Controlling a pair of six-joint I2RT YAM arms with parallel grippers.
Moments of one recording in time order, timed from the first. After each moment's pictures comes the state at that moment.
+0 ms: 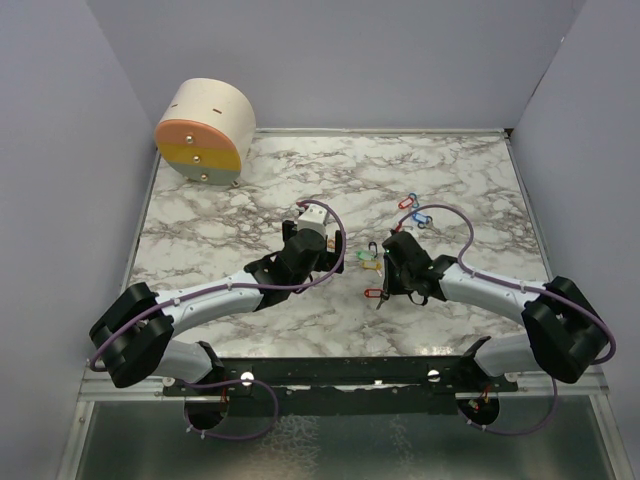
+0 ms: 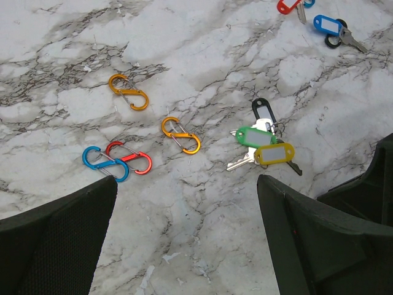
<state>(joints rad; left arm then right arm) -0.92 1.34 0.73 0.11 -0.43 -0.44 0.69 1.36 0.64 -0.30 0.19 0.58</state>
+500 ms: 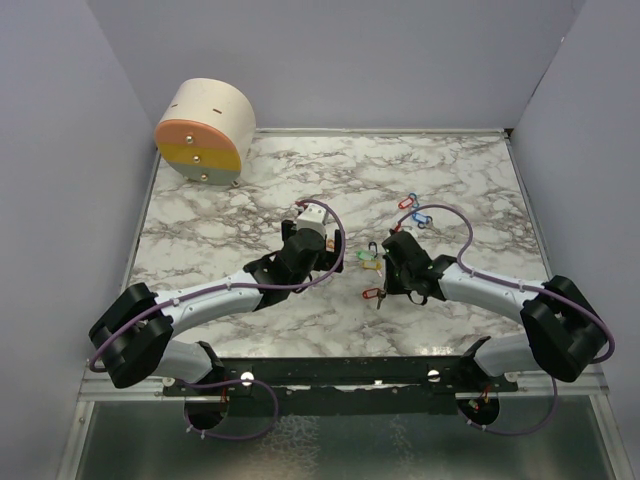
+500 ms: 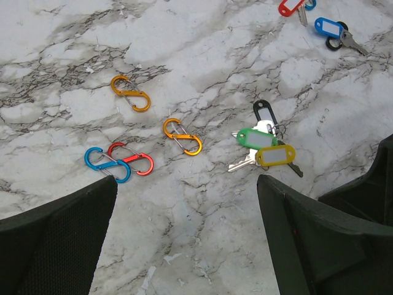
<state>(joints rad) -0.91 1.34 0.73 0.11 -0.43 -0.44 0.68 1.37 0.64 -0.29 0.17 0.58</state>
